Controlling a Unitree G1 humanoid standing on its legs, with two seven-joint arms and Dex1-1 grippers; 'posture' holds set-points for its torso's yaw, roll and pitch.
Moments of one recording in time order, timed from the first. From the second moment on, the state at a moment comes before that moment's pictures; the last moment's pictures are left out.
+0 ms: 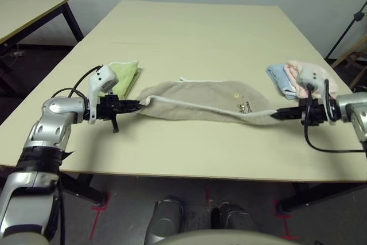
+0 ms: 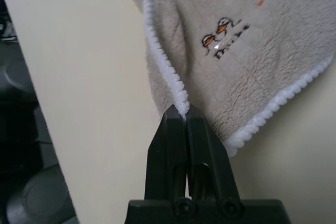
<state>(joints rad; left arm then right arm) -0.40 0.89 0.02 0.28 -0.31 0.25 -1.31 -0.49 -0.87 0.05 0.31 0.20 0.55 1.46</state>
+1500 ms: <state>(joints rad) -0.67 0.81 -0.06 0.73 -0.07 0.05 -1.13 -0.69 -0.67 0.06 0.78 0.10 0.06 1.09</state>
